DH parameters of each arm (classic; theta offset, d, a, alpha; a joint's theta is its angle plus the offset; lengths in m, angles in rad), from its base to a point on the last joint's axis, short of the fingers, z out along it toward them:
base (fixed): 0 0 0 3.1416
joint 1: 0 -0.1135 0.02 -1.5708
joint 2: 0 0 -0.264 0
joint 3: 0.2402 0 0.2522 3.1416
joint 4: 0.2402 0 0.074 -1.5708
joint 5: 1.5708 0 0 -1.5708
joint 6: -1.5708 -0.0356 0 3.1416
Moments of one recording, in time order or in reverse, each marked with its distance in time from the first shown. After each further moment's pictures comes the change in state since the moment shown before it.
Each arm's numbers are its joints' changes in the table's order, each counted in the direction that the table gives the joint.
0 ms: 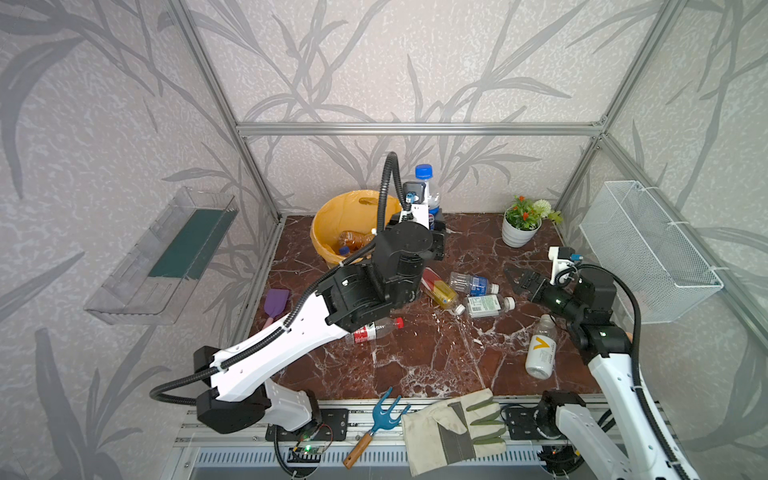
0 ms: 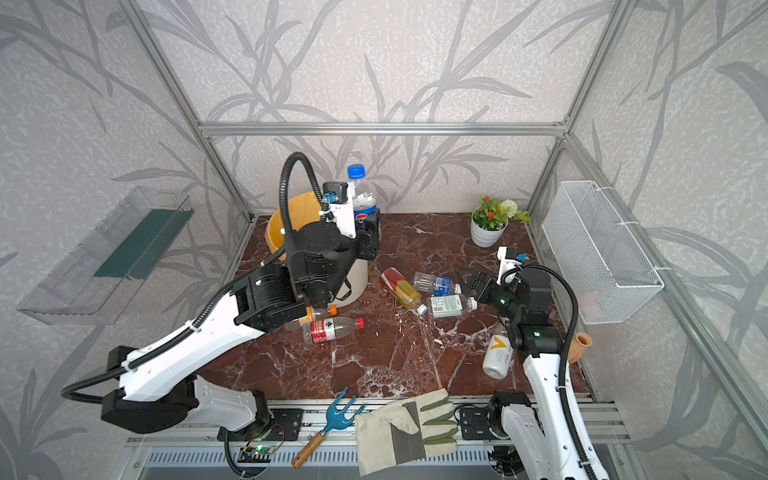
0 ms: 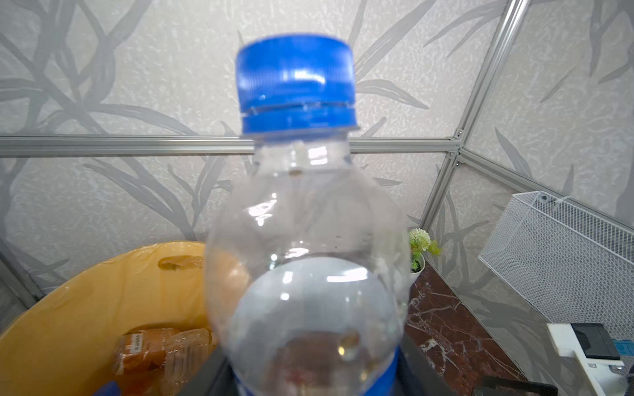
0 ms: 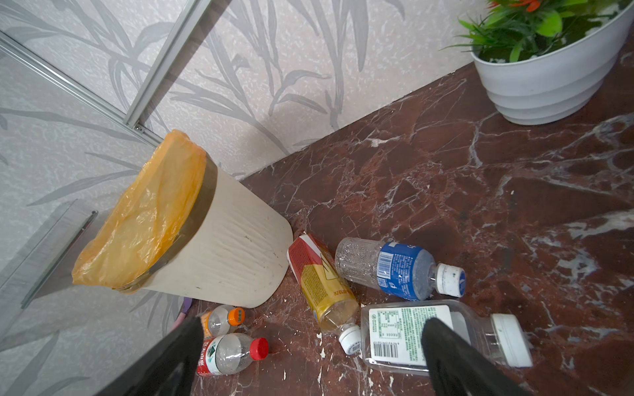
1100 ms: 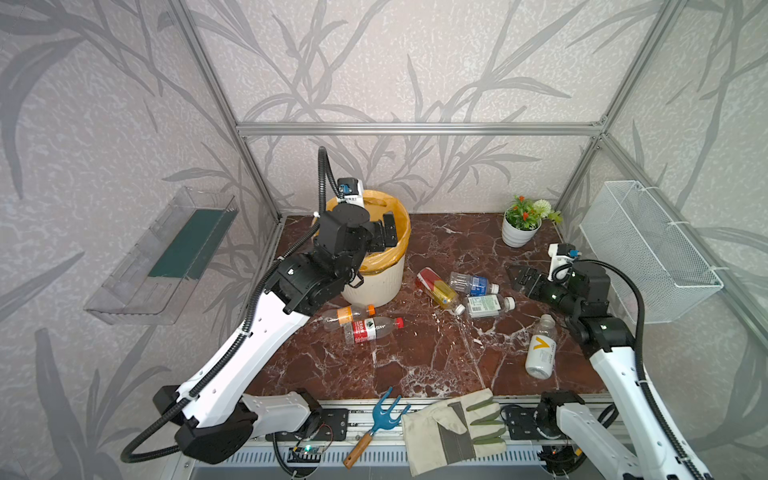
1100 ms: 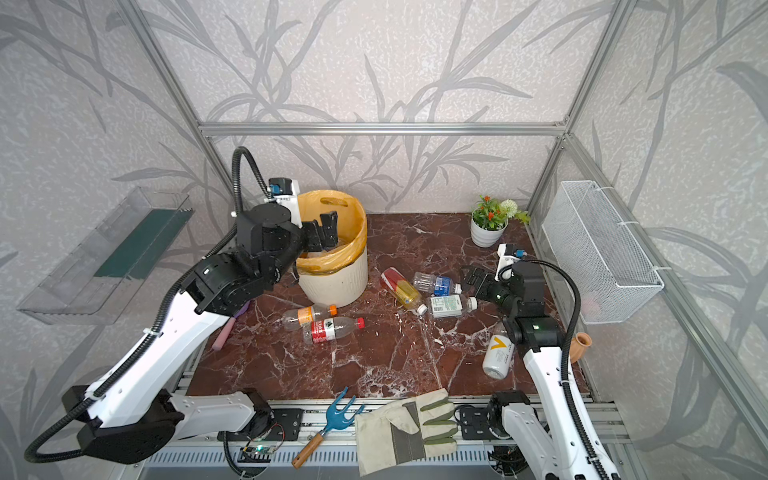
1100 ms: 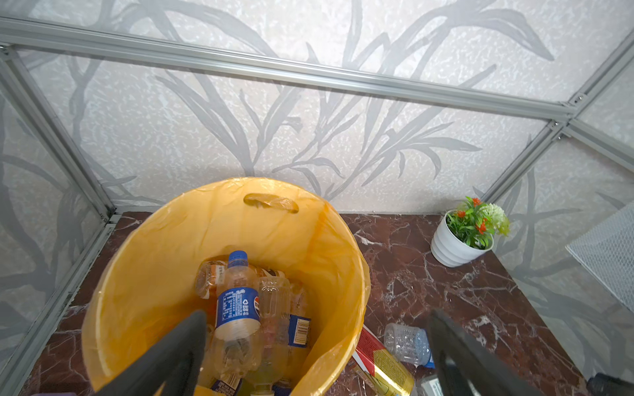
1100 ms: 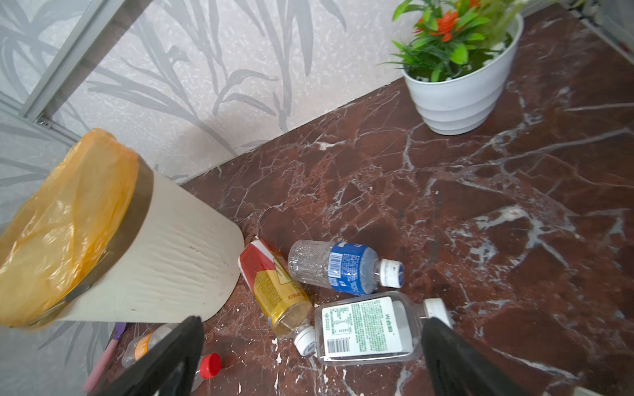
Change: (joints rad) left arm -0.388 0.146 -0.129 0.248 0.335 0.152; right arm -0.028 -0.018 0.080 0.158 0.242 0.058
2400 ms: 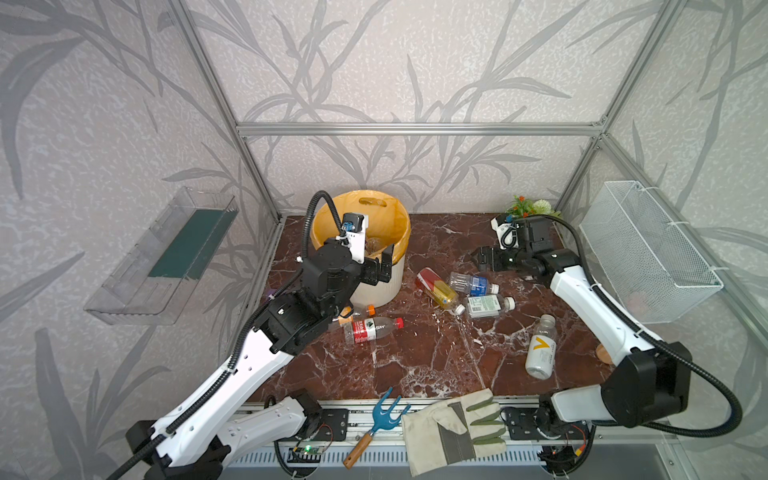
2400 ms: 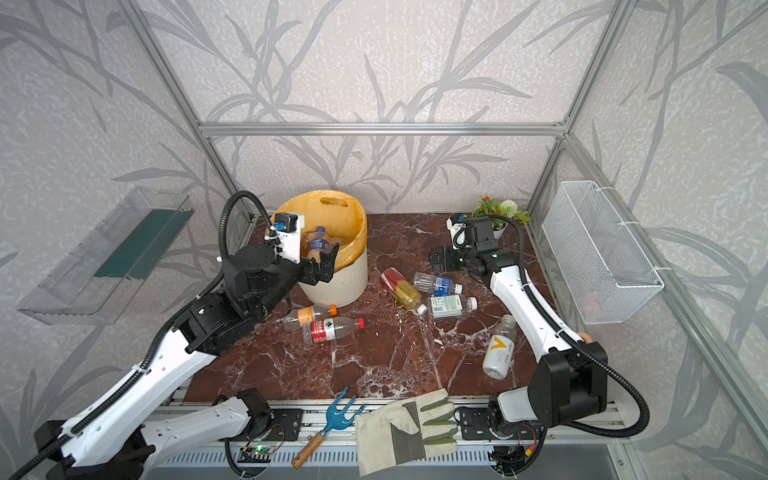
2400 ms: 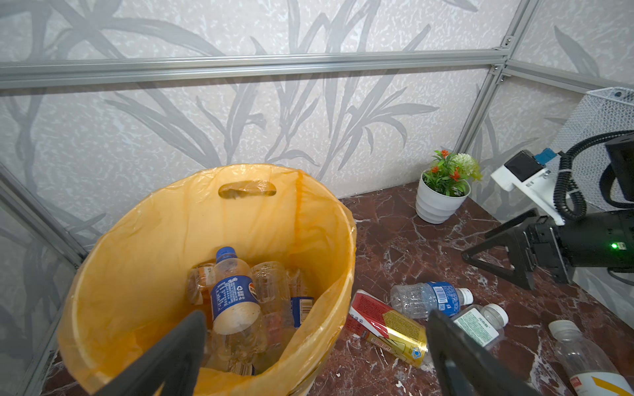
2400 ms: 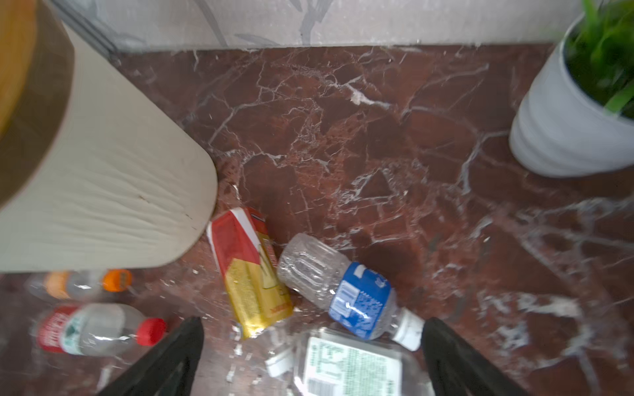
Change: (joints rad) left arm 0.006 0.255 -0.376 -0.221 0.104 -0.212; right arm -0.233 -0.603 0.463 0.182 0.091 0.442
